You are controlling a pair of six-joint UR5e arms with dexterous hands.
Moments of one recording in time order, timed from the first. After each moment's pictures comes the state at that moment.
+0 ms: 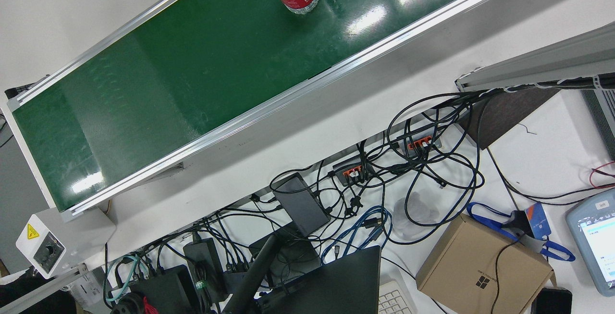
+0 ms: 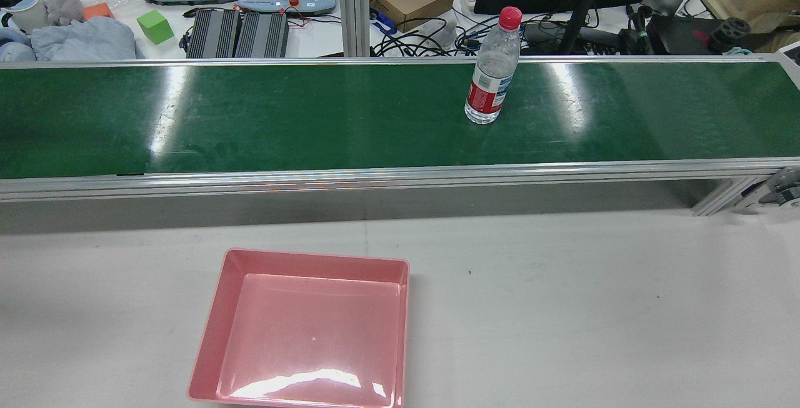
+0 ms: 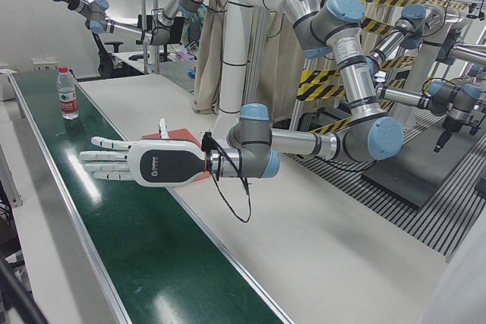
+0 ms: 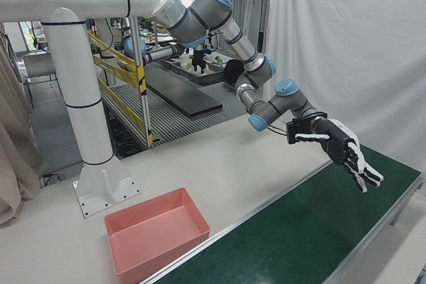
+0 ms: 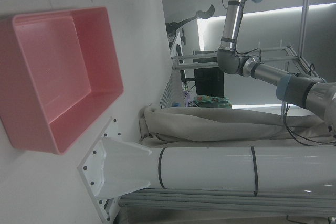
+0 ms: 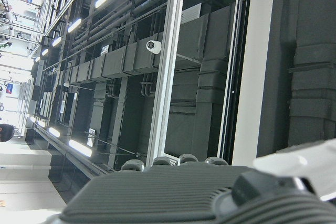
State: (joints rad) left arm -1.27 -1.73 -1.85 0.06 1.60 0.28; right arm 1.95 -1.50 1.49 -2.61 -1.55 -0.04
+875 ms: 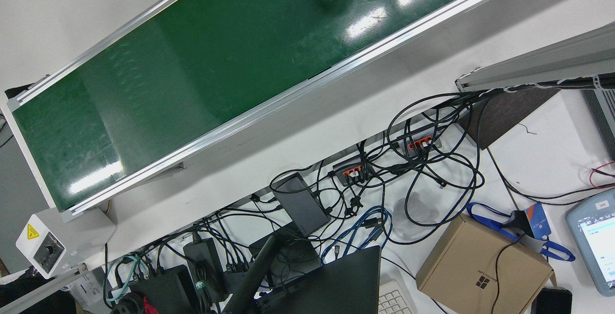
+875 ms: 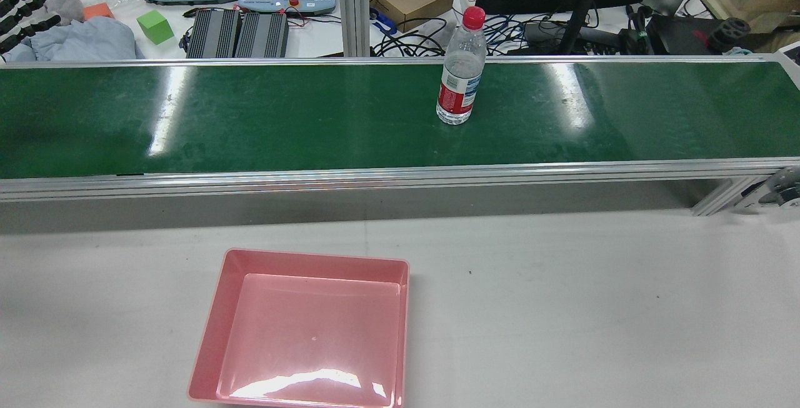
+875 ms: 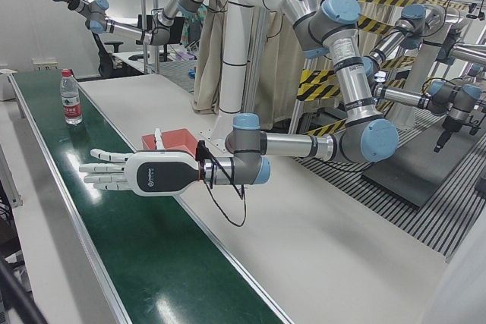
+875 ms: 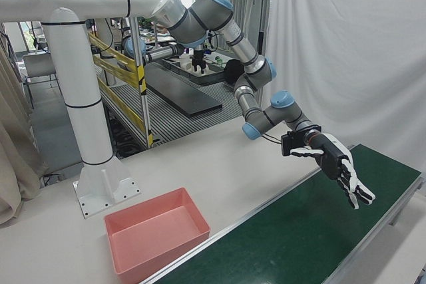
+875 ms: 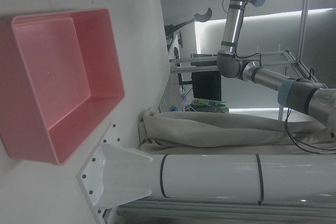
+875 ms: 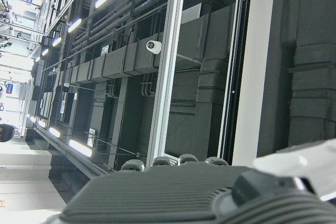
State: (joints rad) left arm -1.18 -1.73 -1.81 0.04 1.51 0.28; right arm 1.95 -1.50 1.49 -2.61 -1.55 -0.04
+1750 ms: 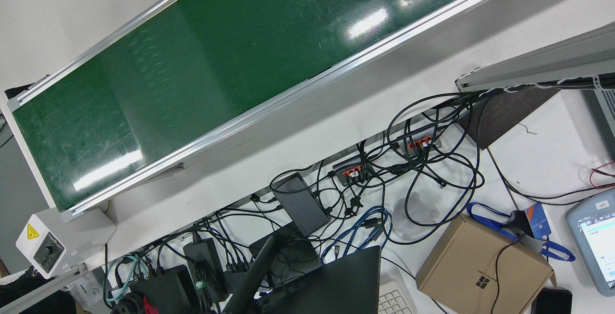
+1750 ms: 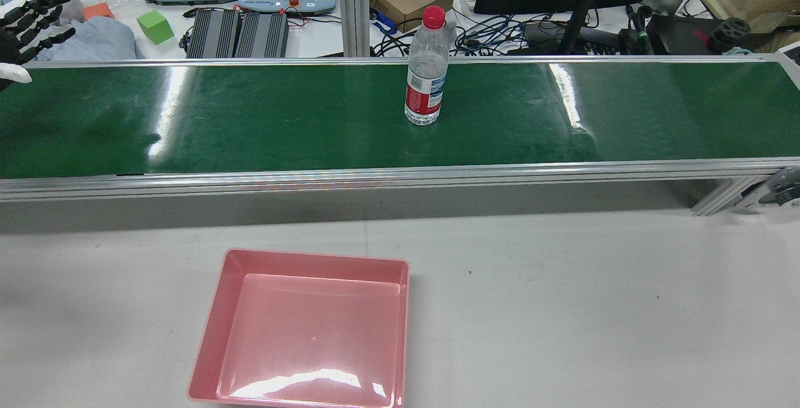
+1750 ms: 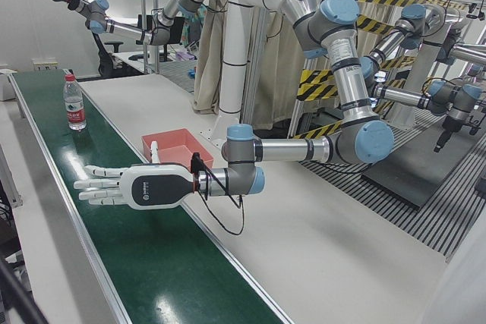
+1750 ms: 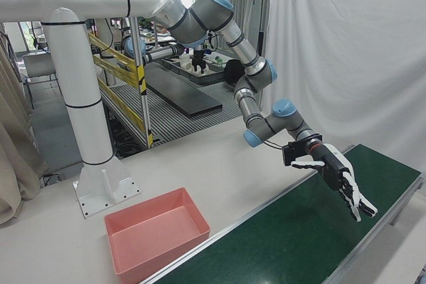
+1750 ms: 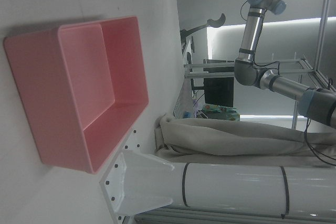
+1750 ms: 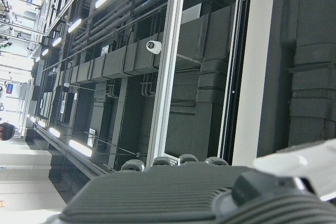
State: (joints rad) left arm -1.15 -1.76 -1.73 0.01 1.49 0.34; right arm 1.95 -1.50 1.49 -2.61 -1.55 -0.04
